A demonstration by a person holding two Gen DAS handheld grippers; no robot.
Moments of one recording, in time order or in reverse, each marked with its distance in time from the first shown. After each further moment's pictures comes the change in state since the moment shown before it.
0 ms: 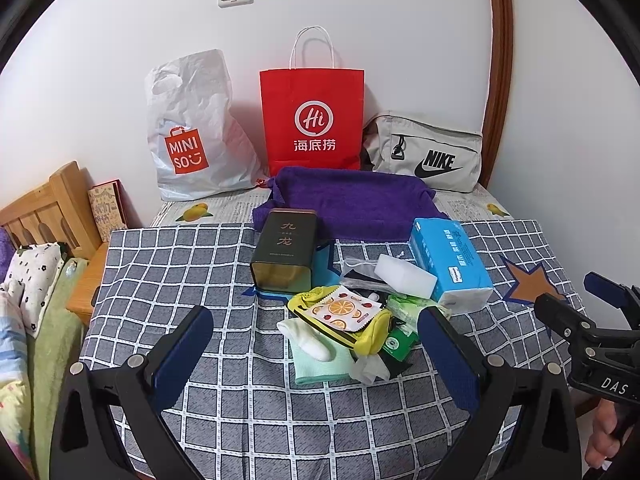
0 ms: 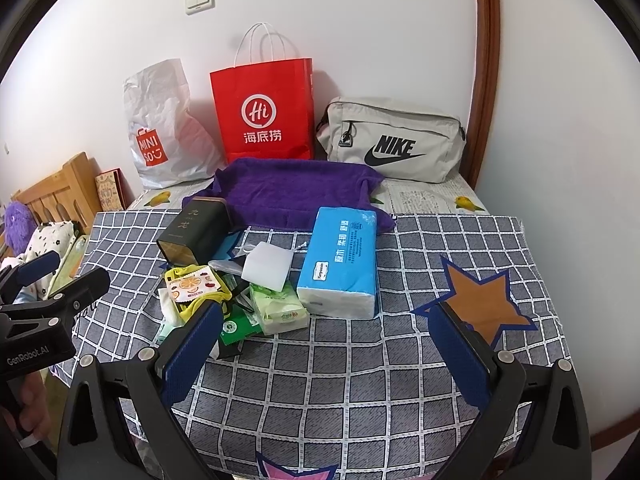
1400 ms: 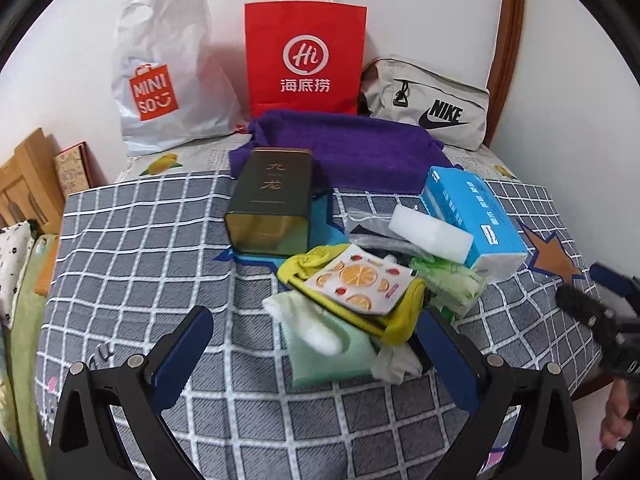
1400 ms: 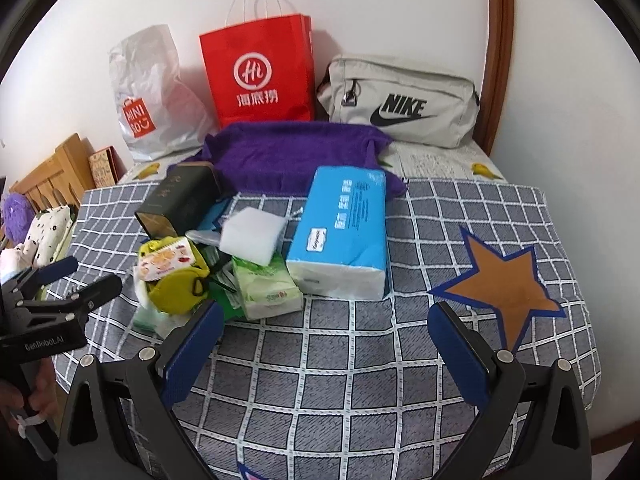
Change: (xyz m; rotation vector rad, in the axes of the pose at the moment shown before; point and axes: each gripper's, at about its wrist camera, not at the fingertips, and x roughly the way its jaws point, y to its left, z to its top) left arm 0.090 0.012 -0.019 0.004 0.153 -0.075; right arm 0.063 -0.007 -0.015 0.007 0.108 0.017
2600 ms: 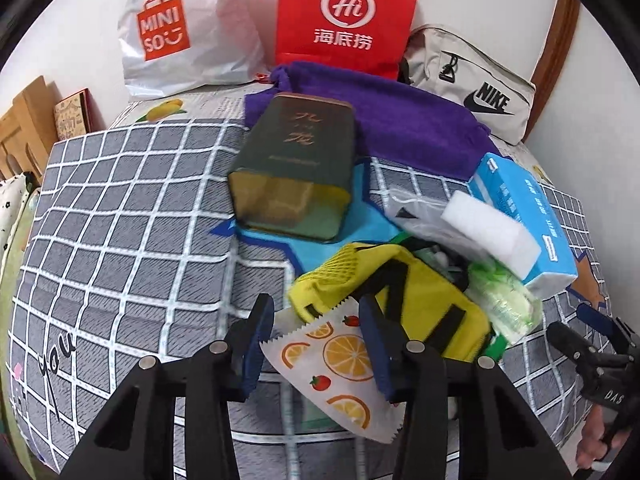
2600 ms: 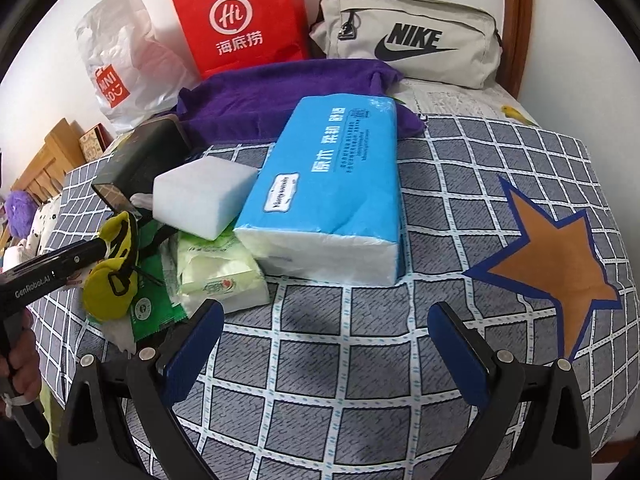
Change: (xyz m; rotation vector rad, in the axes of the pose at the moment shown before) left arm 0.067 0.029 0.000 -0.121 0.120 0.019; right arm 0.089 -0.020 -0.005 0.028 0.154 0.067
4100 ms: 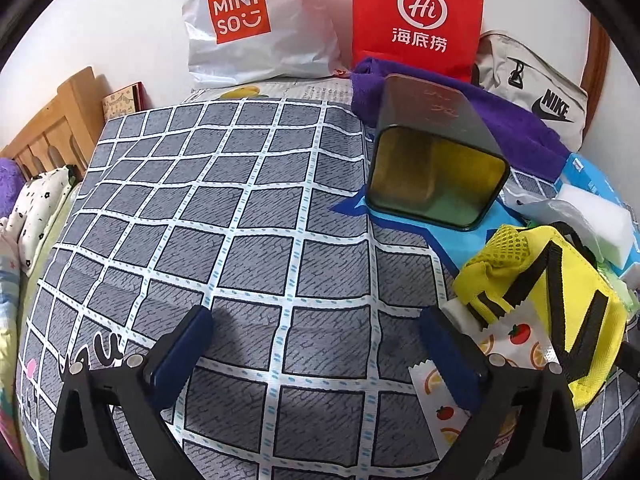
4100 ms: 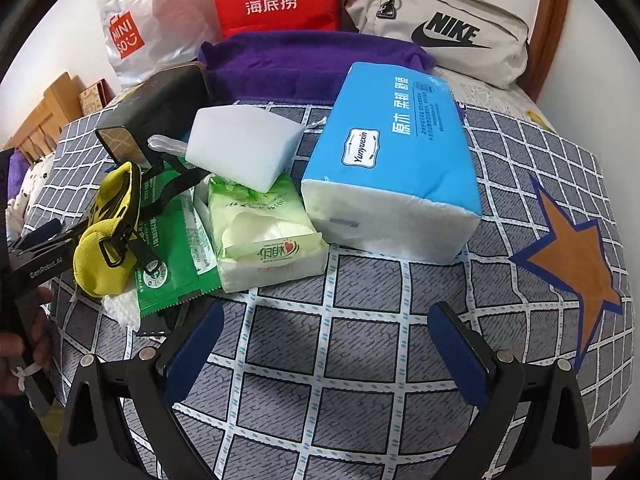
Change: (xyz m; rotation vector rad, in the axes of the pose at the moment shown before) left arm 0.027 0.060 -0.019 -0.029 -0.071 0.161; right arm 0.015 0.041 -0.014 -0.093 0.076 -0.050
